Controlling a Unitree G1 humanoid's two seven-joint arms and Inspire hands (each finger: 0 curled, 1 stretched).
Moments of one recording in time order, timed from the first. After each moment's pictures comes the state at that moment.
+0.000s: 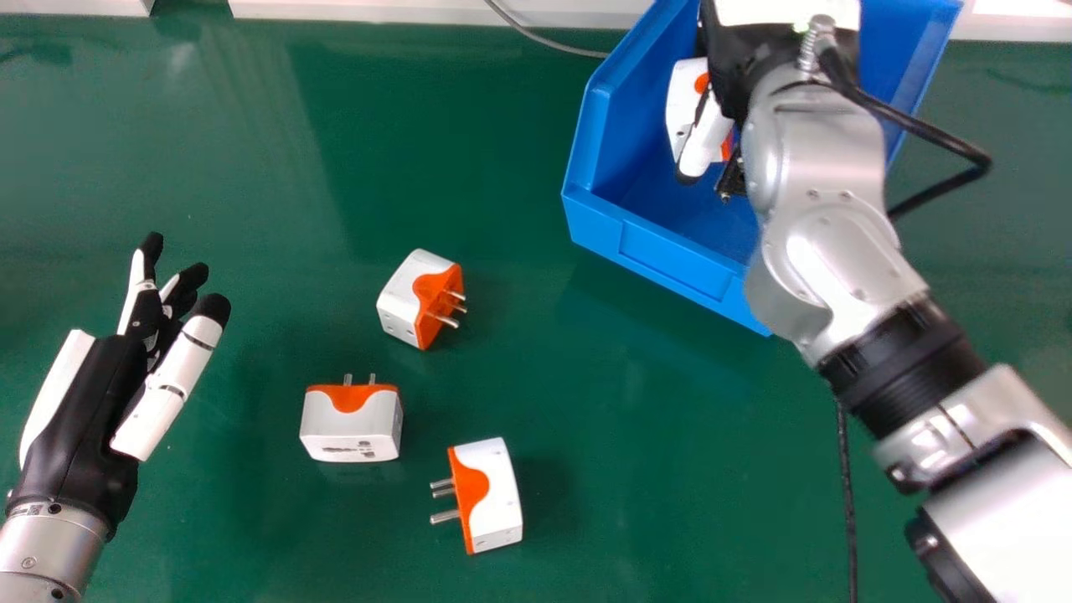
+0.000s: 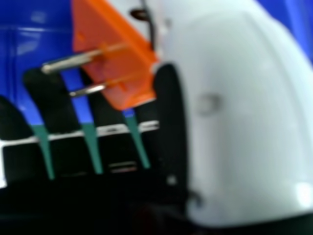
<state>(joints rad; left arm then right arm) 0.16 0.41 0.30 0.19 -0.07 -0.27 -0.29 -0.97 -0.20 0.51 0.55 -1.12 0.63 0.36</state>
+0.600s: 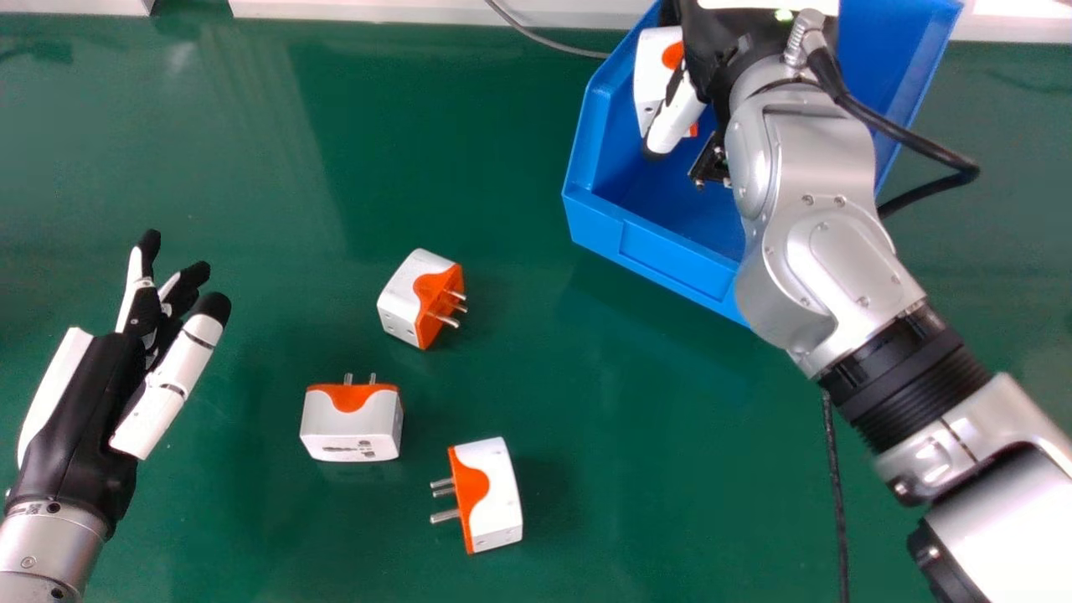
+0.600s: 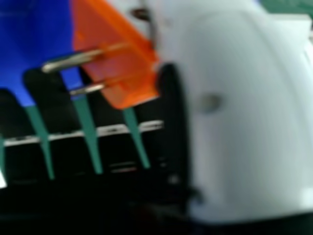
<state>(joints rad) 0.16 0.41 0.30 0.17 -0.07 -0.27 -0.27 -0.91 -0.22 0.50 0.38 -1.03 0.62 0.26</state>
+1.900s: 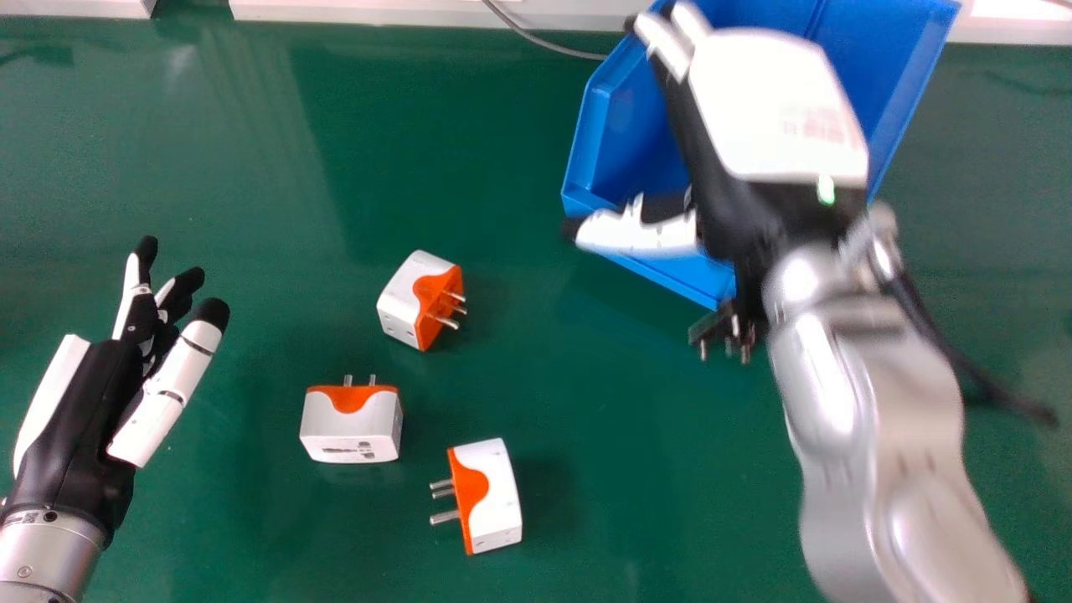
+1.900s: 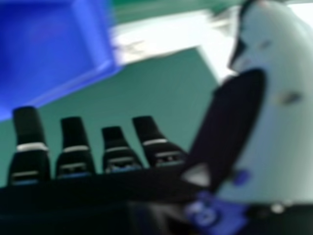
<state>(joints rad) 0.20 0.40 0.30 0.10 -0.07 -0.23 -0.26 -0.21 -0.30 0.52 -0.45 -1.09 0.52 0.24</state>
